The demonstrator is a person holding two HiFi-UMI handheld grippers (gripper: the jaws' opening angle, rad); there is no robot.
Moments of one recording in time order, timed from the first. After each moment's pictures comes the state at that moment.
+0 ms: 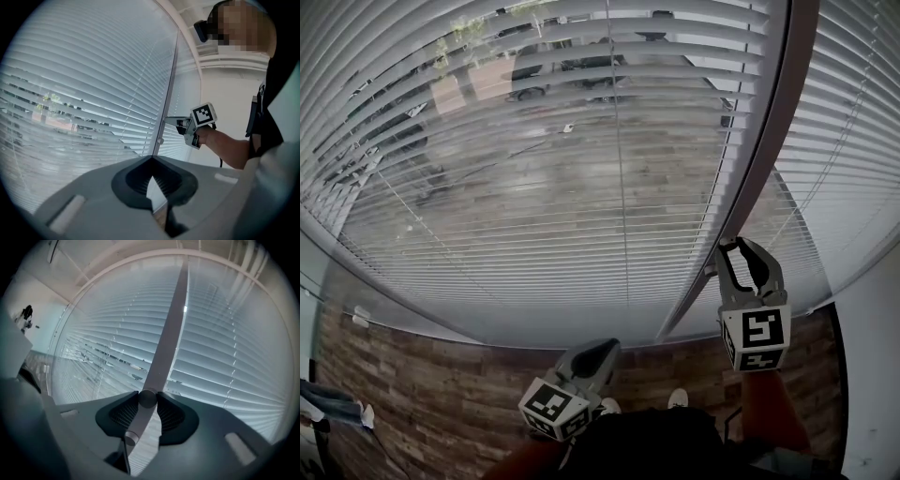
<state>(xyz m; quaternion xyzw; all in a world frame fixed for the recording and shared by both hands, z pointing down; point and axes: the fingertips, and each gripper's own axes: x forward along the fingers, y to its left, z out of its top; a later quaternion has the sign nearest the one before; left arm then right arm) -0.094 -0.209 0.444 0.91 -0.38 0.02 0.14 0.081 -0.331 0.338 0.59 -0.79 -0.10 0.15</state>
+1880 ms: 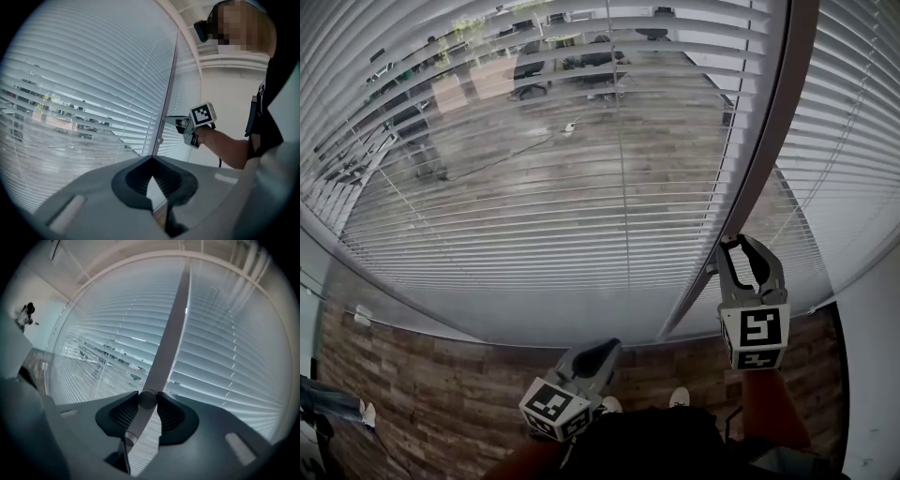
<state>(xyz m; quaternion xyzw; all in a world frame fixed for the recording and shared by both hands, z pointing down) -0.097 -0.202 0.443 0.91 -0.38 0.02 0.14 0.077 -0.326 0.336 0.60 -0.78 -0.11 0.15</state>
